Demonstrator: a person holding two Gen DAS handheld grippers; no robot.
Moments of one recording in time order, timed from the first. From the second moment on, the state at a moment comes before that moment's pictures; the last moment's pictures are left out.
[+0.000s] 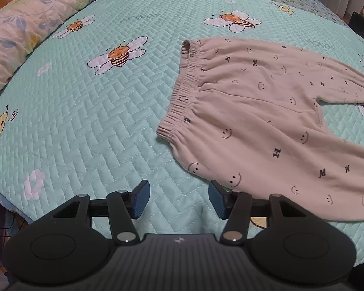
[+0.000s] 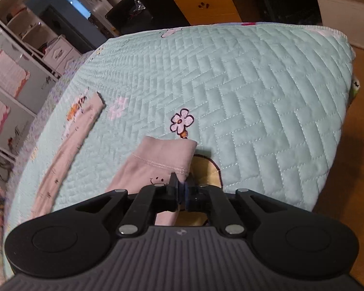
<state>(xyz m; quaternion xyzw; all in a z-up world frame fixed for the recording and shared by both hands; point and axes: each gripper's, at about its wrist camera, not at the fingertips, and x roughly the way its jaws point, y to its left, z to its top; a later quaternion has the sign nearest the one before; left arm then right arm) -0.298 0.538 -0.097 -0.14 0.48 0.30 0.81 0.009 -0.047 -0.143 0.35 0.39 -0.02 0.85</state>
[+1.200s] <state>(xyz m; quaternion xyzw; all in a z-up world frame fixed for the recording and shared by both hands) -0.305 0.608 -0.125 -0.37 0.36 0.23 0.83 -0.021 -0.068 -0.133 0.40 0.37 0.04 0.84</state>
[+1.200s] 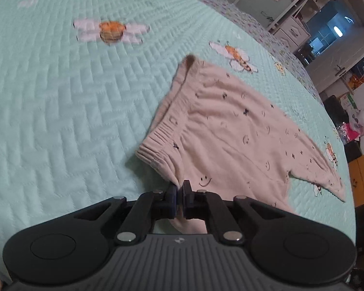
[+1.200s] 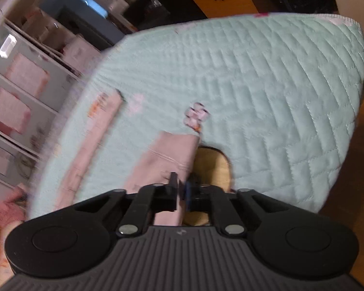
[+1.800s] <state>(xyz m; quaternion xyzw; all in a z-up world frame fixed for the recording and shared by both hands) -0.310 0.564 -0.112 -0.34 0.39 0.26 0.81 -0.047 -0.124 -0.154 0.45 0.34 0.07 0.82</state>
